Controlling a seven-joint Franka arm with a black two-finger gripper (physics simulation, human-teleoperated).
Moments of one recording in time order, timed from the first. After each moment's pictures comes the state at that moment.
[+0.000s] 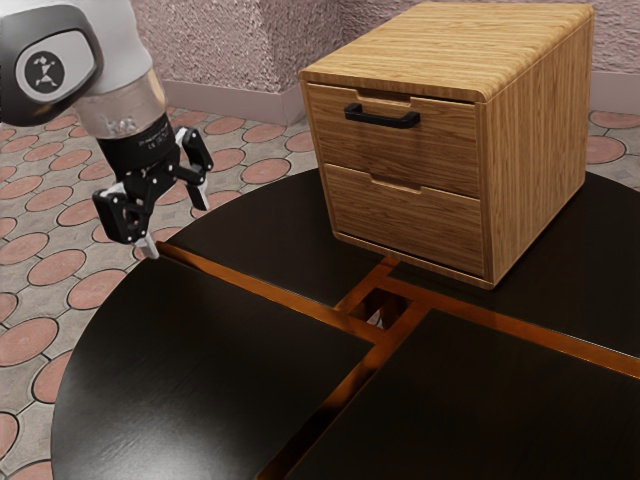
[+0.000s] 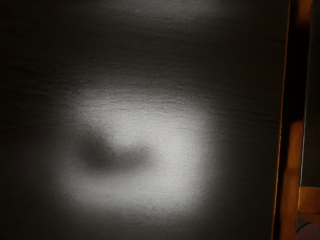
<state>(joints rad) 0.08 -0.17 0.02 -1.60 0.07 1.52 -1.58</state>
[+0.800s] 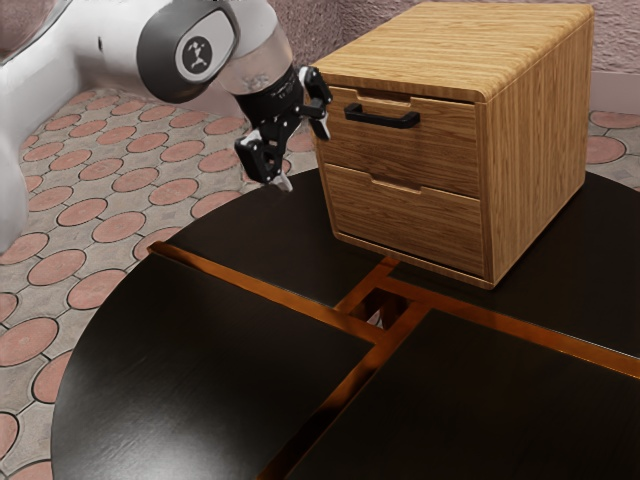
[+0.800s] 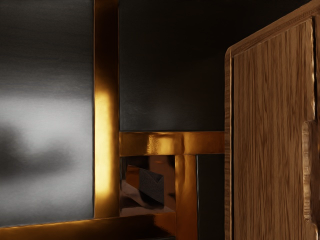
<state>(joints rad) 0.00 0.24 0.00 -1.17 0.07 1.74 -1.57</state>
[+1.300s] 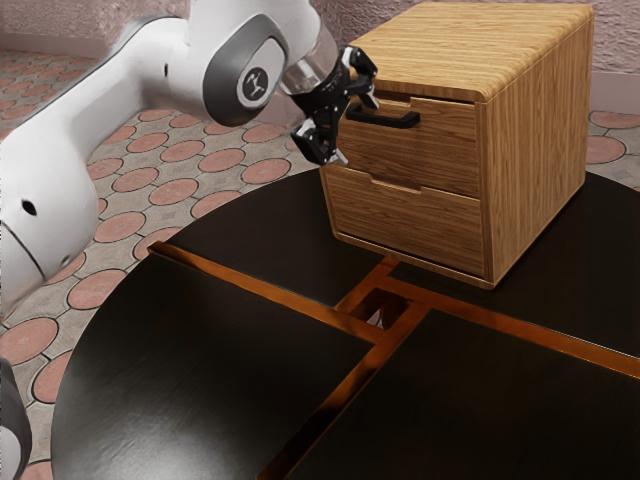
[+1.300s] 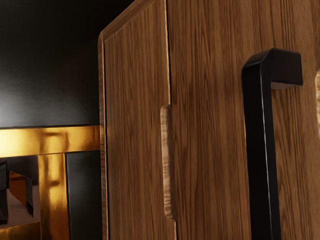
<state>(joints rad) 0.01 0.40 -0.03 -1.06 0.09 2.03 -1.55</state>
